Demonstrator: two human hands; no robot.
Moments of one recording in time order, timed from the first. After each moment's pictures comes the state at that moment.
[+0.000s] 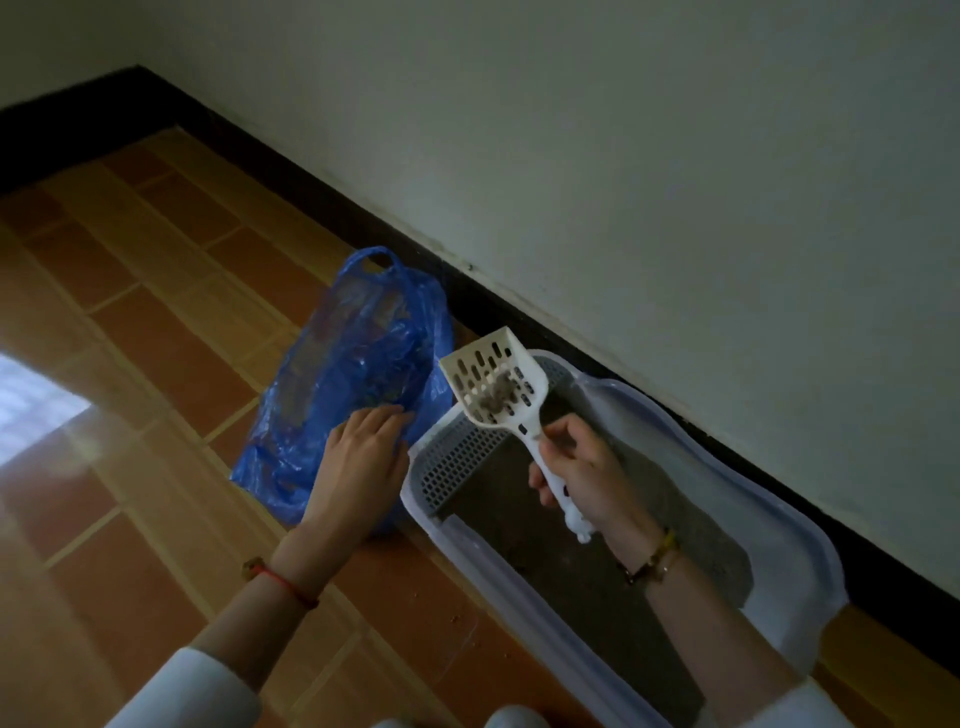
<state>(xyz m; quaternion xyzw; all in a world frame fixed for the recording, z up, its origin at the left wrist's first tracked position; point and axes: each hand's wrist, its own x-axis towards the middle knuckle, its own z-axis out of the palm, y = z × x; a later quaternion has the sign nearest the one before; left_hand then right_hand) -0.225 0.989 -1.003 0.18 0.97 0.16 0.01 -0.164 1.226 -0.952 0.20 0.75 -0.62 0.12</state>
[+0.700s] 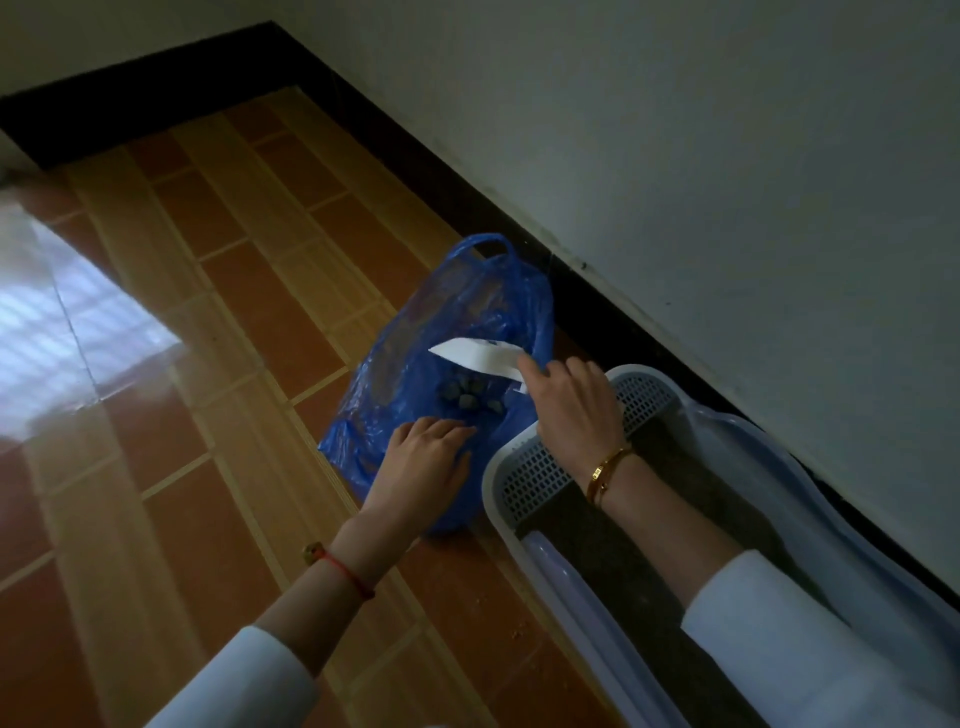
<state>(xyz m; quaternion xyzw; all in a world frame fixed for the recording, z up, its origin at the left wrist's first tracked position) -0.232 0.957 -1.020 0.16 0.97 0.16 0.08 -0.270 1.146 -0.974 -0.17 0.98 -0.02 -0.04</state>
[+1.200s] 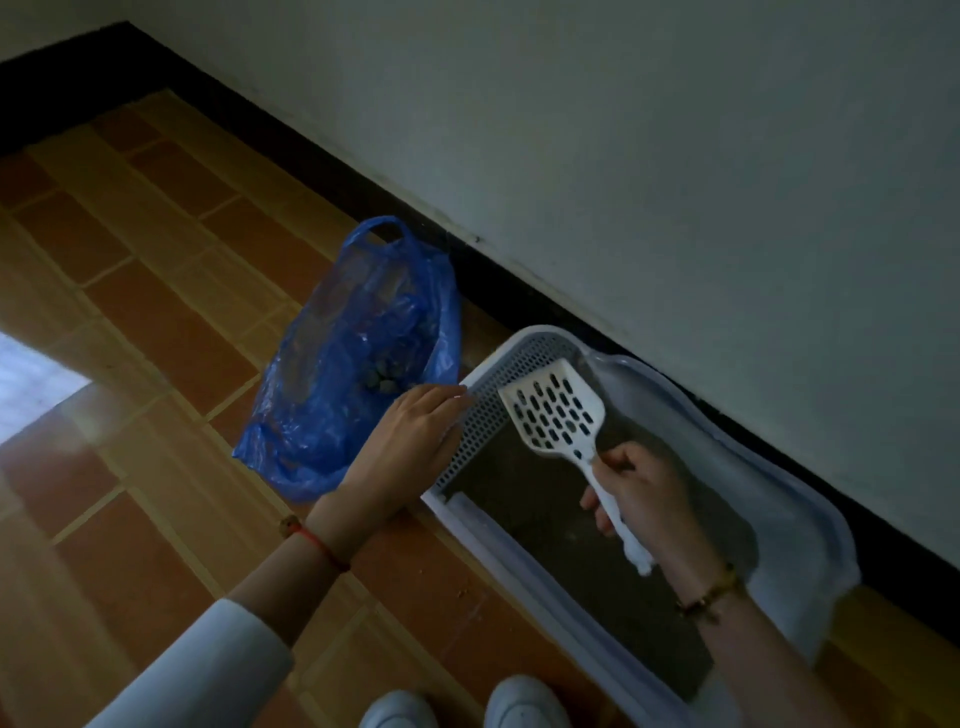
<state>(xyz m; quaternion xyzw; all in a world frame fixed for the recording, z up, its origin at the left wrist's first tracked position) -0.230 1.018 -1.002 0.33 0.92 0.22 0.05 -0.124 1.246 -0.951 0.34 0.75 -0.55 0.12</state>
